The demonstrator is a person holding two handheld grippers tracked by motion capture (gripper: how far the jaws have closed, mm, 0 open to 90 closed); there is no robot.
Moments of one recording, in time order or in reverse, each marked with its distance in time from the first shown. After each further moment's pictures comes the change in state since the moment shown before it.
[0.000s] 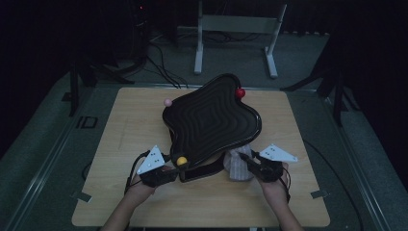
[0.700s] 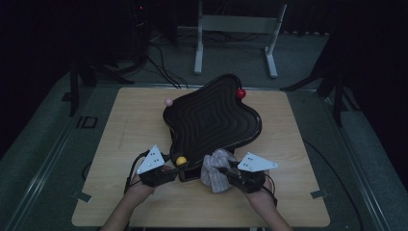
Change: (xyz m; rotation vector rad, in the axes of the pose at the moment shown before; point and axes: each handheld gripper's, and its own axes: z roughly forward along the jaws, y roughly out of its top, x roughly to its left) left arm 0.001 0.000 -0.001 0.005 0.004 0.003; right arm 0.065 0.023 -0.005 -0.018 0.245 -0.141
